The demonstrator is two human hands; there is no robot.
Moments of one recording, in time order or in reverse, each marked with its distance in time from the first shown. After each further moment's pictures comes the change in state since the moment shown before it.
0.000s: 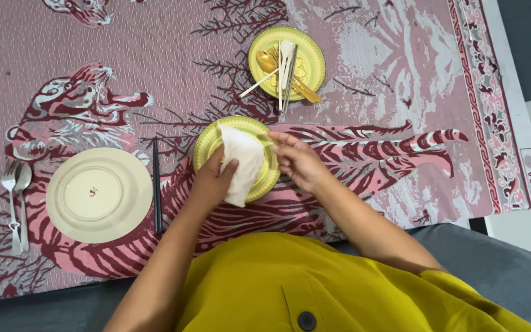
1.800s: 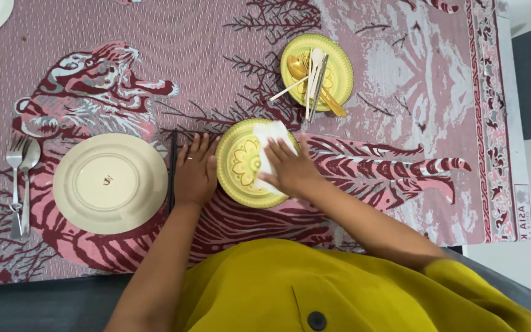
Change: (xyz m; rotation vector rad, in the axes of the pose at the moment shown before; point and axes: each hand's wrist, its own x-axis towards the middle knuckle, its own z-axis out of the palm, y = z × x) left_hand 0.001 -0.052 -0.061 0.731 0.176 0.201; right_hand 0.045 0.013 0.077 -2.584 -0.165 0.567
